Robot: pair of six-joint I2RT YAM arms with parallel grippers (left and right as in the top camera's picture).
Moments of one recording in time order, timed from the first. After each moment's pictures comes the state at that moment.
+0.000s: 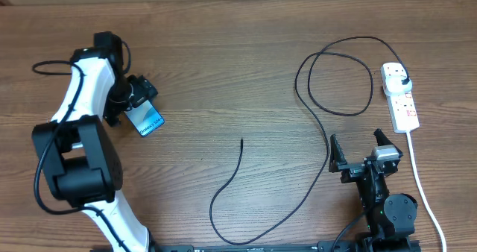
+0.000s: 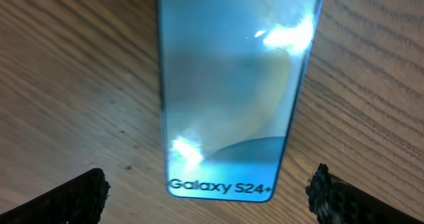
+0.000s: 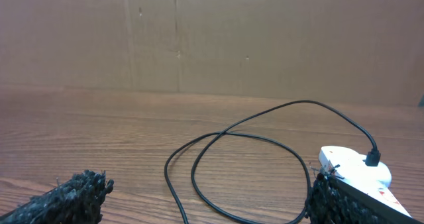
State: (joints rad) left arm 0.14 2.03 1.55 -1.07 -0.02 -0.59; right arm 0.09 0.01 0.02 -0.04 -0.04 -0.01
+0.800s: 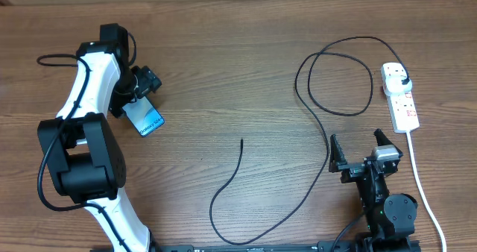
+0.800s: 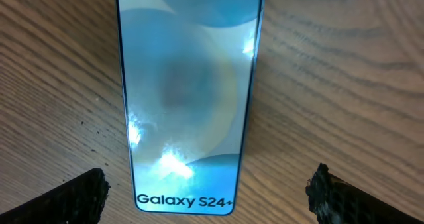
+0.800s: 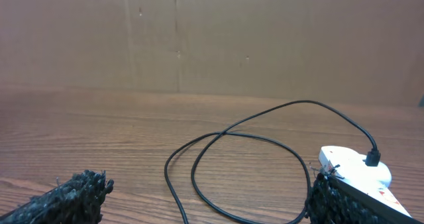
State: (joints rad) left arm 0.11 2.05 1.61 -1.04 -0.02 -0.63; right arm 0.09 0.01 0.02 -0.03 -0.04 -0.01
